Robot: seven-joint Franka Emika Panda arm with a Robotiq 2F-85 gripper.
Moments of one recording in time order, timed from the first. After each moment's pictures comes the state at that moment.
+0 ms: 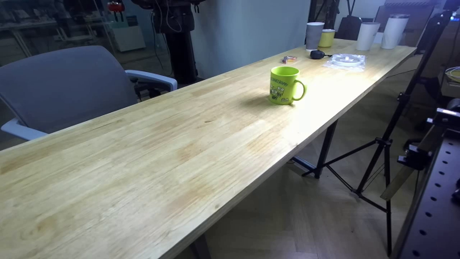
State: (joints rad) arm -0.19 0.03 -0.28 -2.27 0.09 2.37 -0.20
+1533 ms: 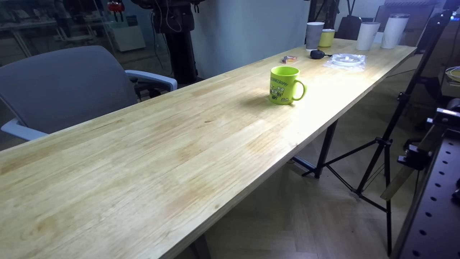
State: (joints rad) arm -0.40 0.39 -0.28 -1.82 0.10 2.26 -0.26
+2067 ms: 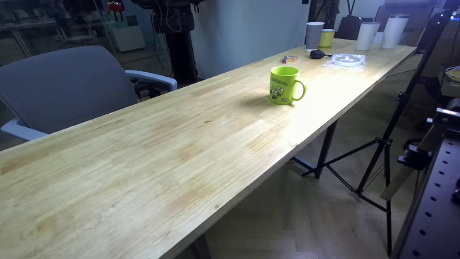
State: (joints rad) arm -0.40 0.40 -0.28 -1.83 0.09 2.26 -0.26
